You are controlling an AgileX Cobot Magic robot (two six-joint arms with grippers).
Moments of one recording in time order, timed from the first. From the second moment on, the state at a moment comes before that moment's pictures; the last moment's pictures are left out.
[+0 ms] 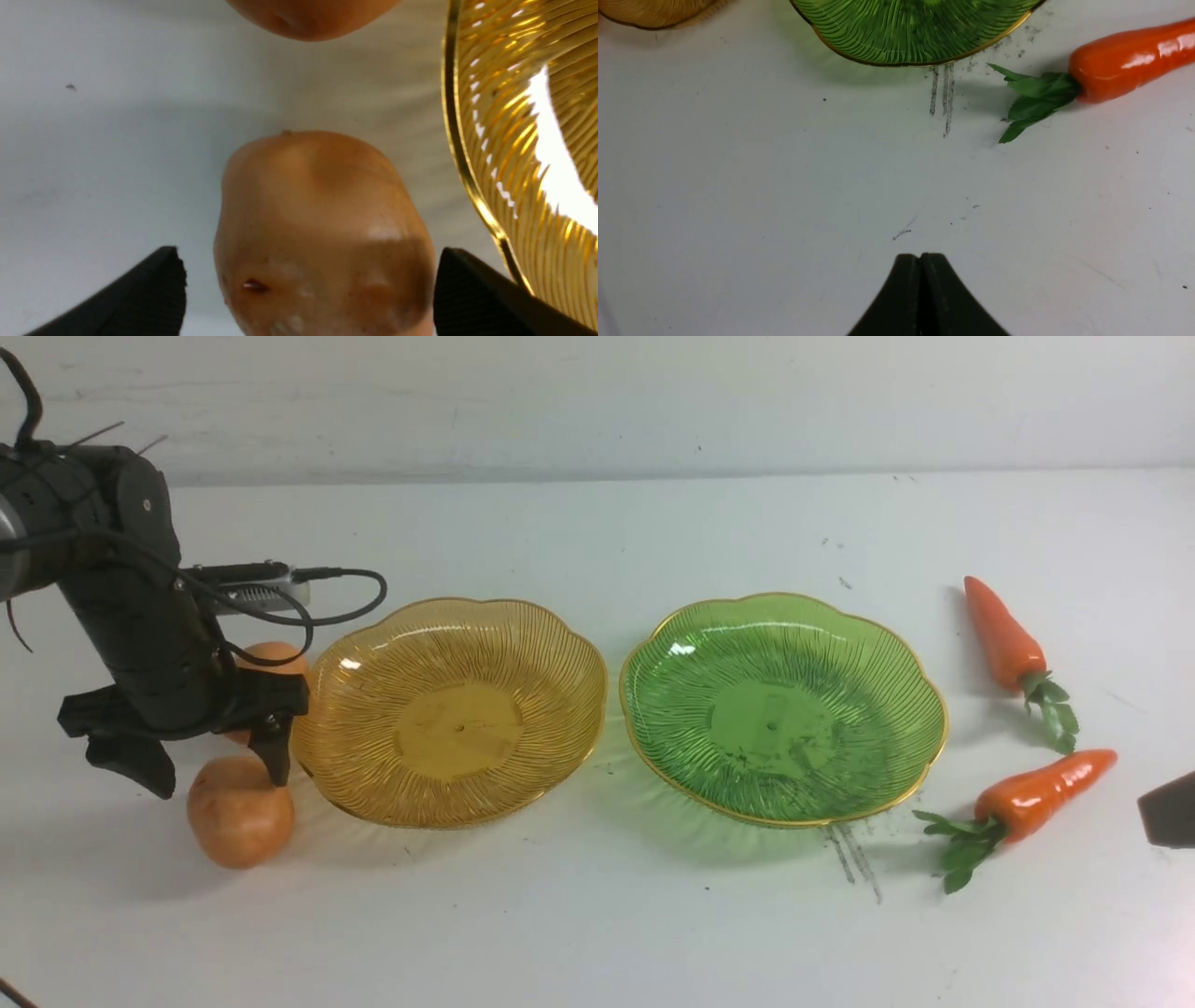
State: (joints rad) right arm -0.05 1.02 -0.94 0.48 1.24 -0.29; left arm 0.00 1.93 -1.42 0.04 1.06 -0.17
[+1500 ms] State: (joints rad) right arm -0.05 1.02 -0.94 0.53 1.24 -0.33; left arm -0.23 2.05 -1.78 -0.07 1.01 -0.12
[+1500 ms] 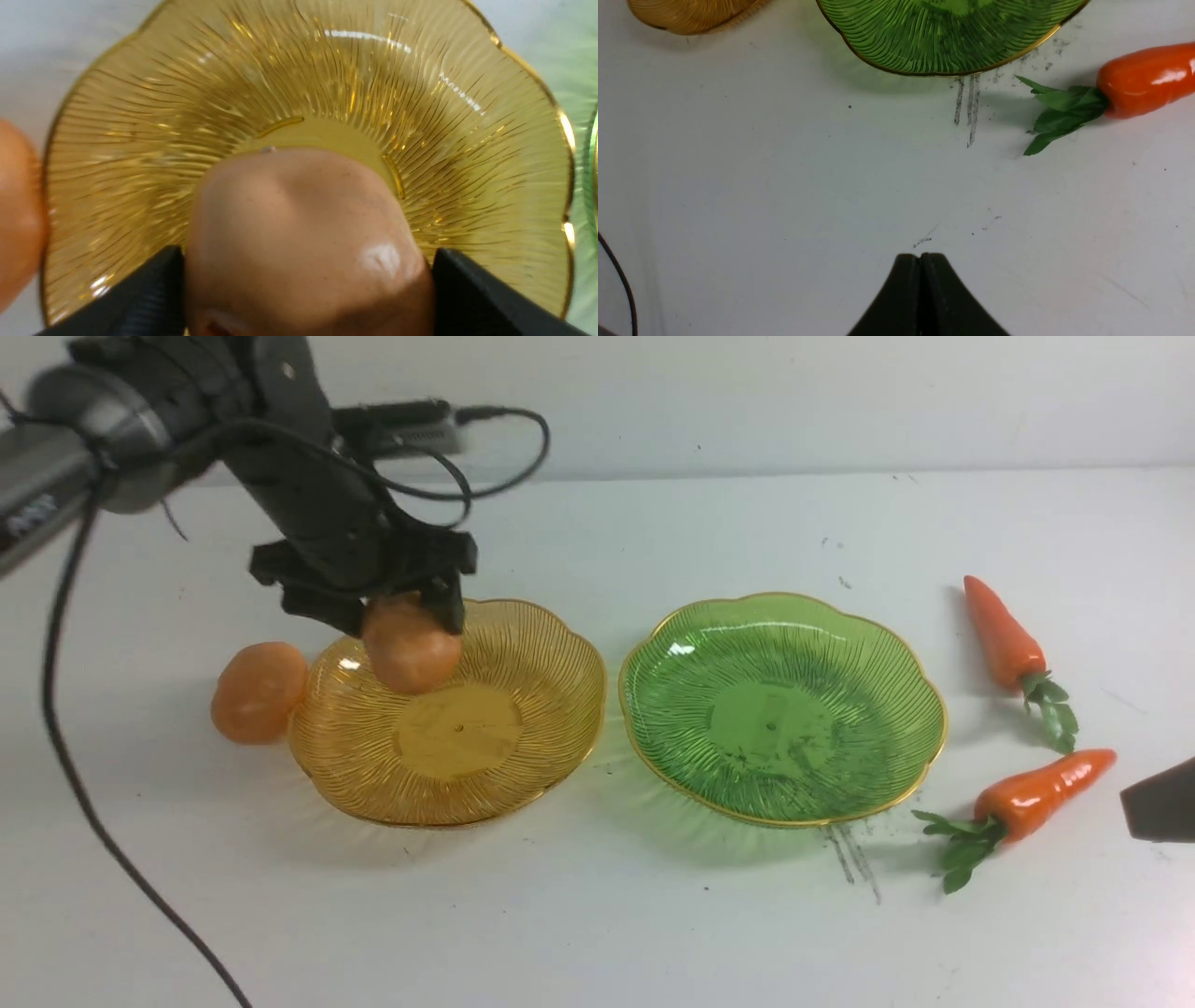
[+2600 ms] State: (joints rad) right arm -0.05 1.02 -0.94 0.53 1.25 -0.34; left arm -0.18 2.12 -2.05 0.23 1.23 -0.09
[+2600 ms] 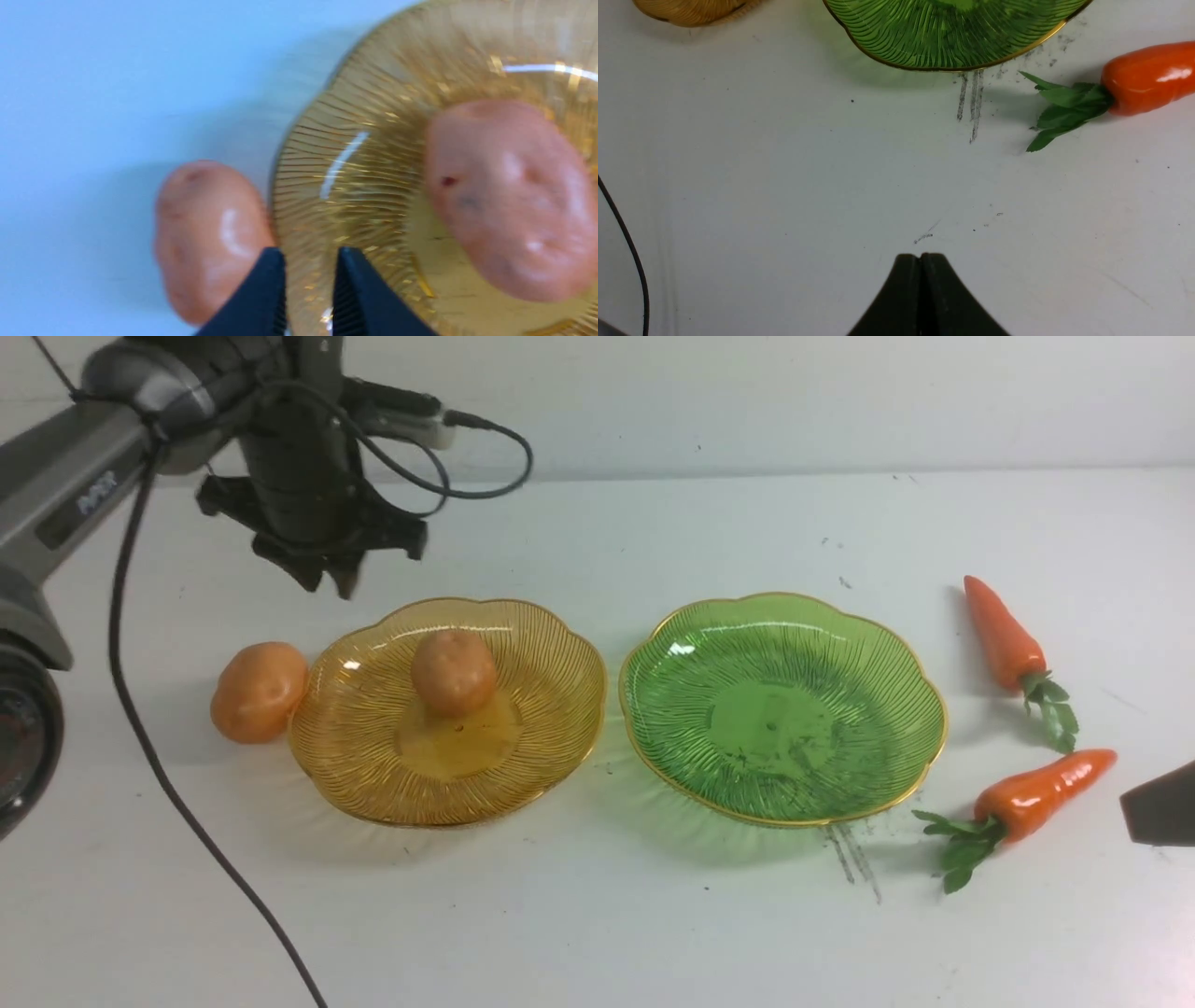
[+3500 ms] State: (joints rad) right arm -0.05 1.02 -0.94 0.53 1.25 -0.34; left arm 0.07 2.23 -2.05 -0.09 1.23 0.24
